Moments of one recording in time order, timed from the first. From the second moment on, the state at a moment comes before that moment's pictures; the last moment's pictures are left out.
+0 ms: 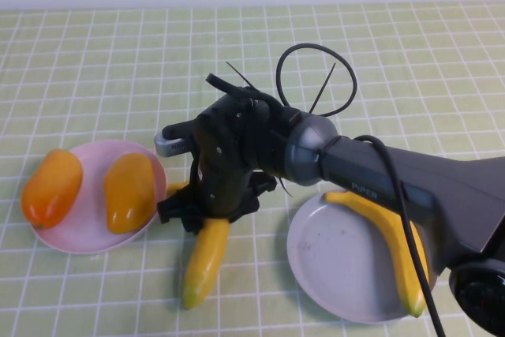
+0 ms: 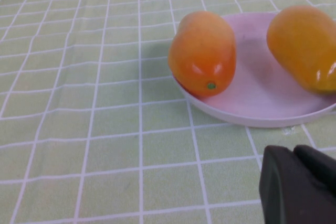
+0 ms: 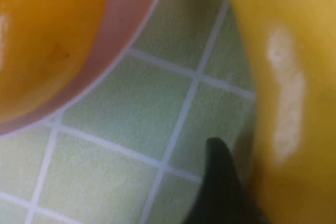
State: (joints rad) right arm 0.87 2.27 -1.93 -0.03 1.01 0.49; left arm -0.06 -0.01 0.03 0.06 0.38 0.02
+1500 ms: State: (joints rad) right arm 0.70 1.71 -1.24 -0.25 1.00 0.41; left arm -0.06 -0.01 0.03 0.06 0.38 0.02
